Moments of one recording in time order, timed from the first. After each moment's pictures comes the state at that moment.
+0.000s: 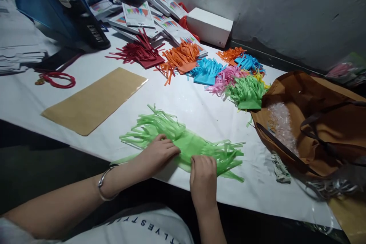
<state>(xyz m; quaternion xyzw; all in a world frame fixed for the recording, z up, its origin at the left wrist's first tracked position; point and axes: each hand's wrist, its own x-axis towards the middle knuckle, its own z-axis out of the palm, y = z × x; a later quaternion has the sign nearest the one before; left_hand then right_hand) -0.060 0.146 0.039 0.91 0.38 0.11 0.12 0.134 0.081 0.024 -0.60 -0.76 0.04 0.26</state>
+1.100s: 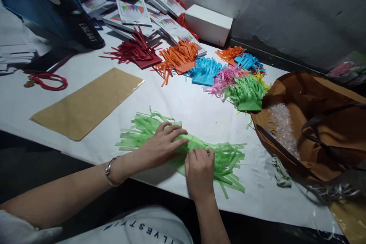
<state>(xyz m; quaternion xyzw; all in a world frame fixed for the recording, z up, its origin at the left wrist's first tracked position) -0.049 0.185 0.046 0.93 0.35 0.14 0.03 0.124 0.114 0.027 -0.58 -0.79 -0.03 0.22</state>
